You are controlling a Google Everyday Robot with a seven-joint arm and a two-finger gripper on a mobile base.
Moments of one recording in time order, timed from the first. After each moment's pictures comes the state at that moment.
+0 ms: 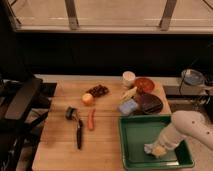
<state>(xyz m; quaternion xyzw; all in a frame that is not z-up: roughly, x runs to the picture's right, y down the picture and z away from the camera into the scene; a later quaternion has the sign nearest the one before) 0.279 0.320 0.732 -0.43 -0.03 0.30 0.85</state>
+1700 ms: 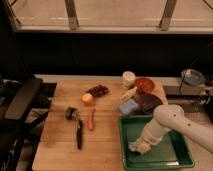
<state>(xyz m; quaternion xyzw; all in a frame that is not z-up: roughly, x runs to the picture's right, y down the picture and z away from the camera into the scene) 0.186 0.311 0.731 -0.46 -0.09 0.22 0.86</state>
